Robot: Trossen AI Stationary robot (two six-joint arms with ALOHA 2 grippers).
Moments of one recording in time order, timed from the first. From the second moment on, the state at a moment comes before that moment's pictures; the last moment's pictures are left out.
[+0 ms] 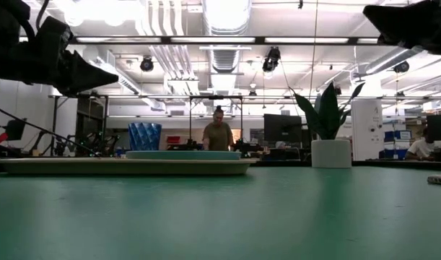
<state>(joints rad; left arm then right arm) -0.07 0.28 0.01 0.22 -0.47 0.01 0.02 0.00 0.01 0.37 0.00 -0.51</state>
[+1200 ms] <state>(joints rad) -0.07 0.54 0.00 0.23 -0.48 0.01 0.02 0.05 0.01 0.42 -0.05 -0.09</state>
